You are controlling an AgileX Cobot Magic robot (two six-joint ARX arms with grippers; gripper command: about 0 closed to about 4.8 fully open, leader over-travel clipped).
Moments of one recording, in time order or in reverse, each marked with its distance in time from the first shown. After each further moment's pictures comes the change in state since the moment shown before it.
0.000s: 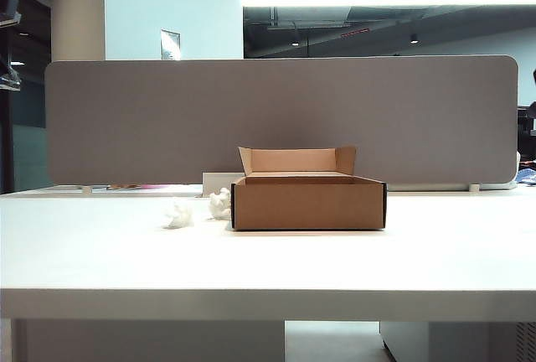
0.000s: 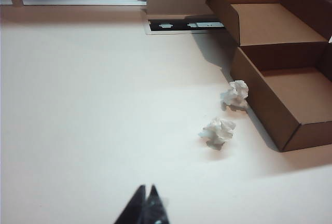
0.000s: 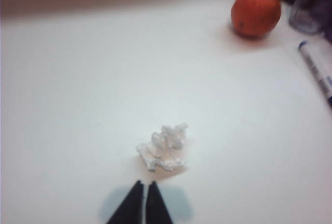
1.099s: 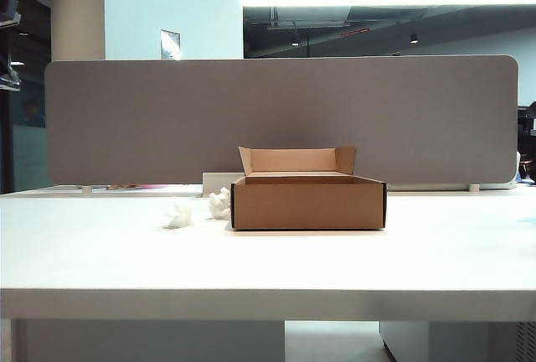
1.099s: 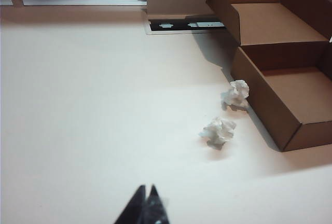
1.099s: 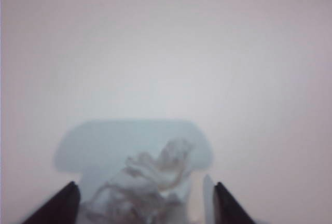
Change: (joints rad) left arm 0.000 0.003 0.000 0.001 0.000 0.001; right arm -0.038 0.541 0.342 0.020 0.002 0.000
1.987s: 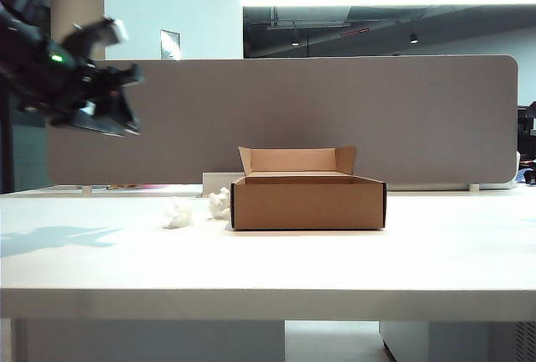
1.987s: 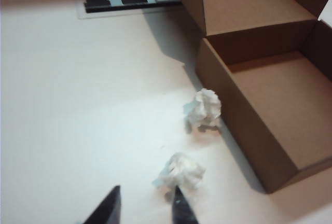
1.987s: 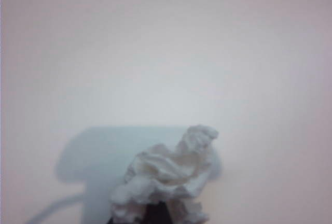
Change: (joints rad) left arm -0.159 0.622 0.401 0.086 0.004 0.000; right arm -0.020 0.031 0.000 0.065 -0.026 0.000
